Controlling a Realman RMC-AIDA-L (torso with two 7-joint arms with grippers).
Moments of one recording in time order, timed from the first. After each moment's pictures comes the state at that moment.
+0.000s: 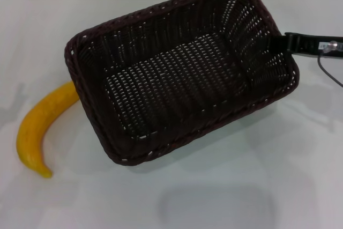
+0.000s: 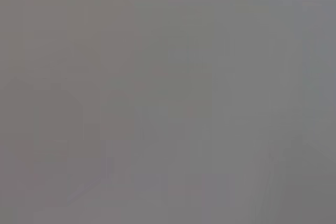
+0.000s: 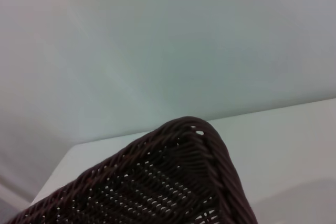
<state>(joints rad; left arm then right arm) -0.01 -2.07 1.36 0.50 -2.92 -1.39 2.48 0.28 2.02 -1.35 -1.36 -1.83 -1.06 2.63</state>
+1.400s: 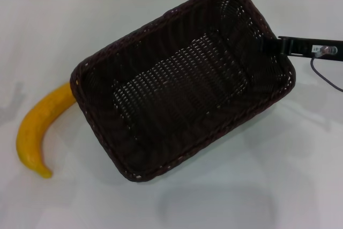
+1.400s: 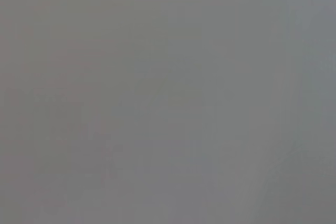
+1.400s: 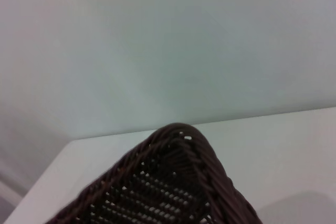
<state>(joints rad) -0.02 -2.07 1.33 0.50 -2.90 -1.40 2.46 0.27 2.01 -1.41 -1.34 -1.81 -0.99 2.56</state>
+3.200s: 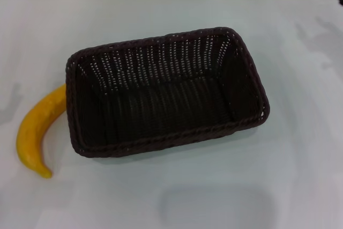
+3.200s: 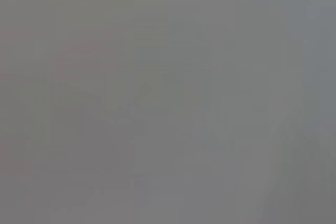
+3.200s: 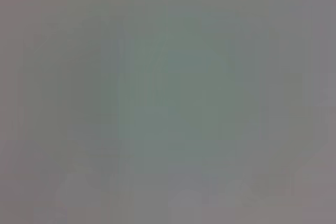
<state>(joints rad) -0.03 -2.08 1.31 0.46 -2.90 -1.40 2.47 0.29 2.02 -1.34 -1.04 -1.12 -0.50 1.33</state>
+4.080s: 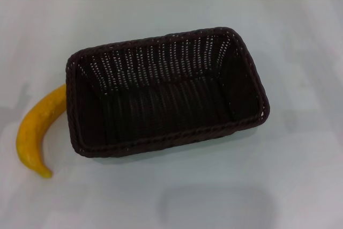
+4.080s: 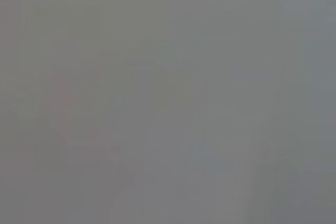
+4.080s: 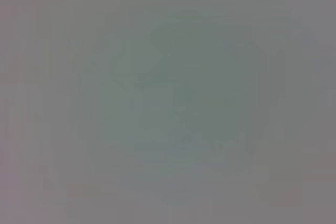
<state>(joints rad) -0.04 -2.08 1.32 0.46 -2.90 -1.50 2.54 0.30 2.02 -1.23 -0.47 -0.13 -1.17 0.44</state>
